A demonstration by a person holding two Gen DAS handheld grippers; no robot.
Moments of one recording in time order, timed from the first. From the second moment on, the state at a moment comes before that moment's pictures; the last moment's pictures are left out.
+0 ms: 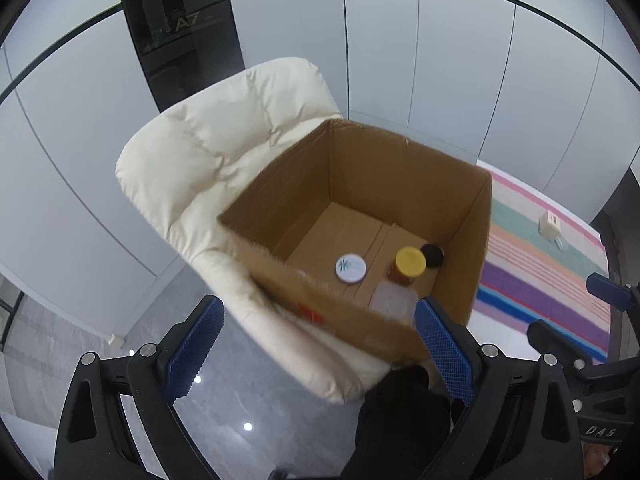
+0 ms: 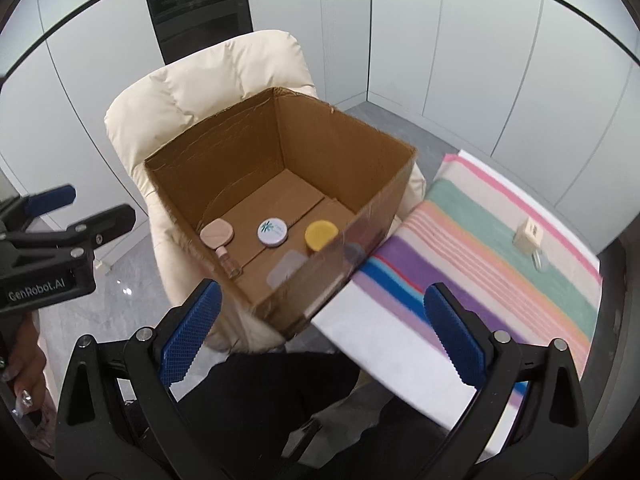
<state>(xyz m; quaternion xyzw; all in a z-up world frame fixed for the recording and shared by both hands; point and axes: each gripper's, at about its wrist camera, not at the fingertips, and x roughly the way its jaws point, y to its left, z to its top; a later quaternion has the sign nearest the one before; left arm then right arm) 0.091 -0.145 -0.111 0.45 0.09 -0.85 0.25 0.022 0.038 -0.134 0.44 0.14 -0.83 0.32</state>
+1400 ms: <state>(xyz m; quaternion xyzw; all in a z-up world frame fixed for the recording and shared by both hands) 0.023 0.064 -0.132 0.48 -0.01 -0.87 0.04 0.037 0.280 -0.137 0.47 0.00 -0.87 0.12</state>
